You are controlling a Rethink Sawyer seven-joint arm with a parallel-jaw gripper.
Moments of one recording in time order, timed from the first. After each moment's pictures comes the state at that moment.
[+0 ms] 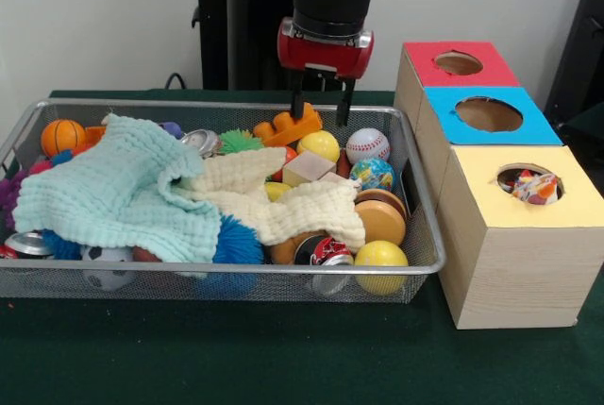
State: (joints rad) arm -0.33 -0.73 0.14 1.86 -0.41 0.46 2.06
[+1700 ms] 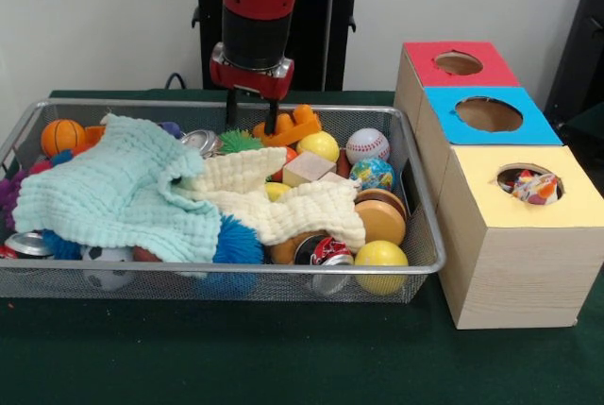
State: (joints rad) arm -0.44 -0.56 0.05 1.87 -0.49 0.37 2.06
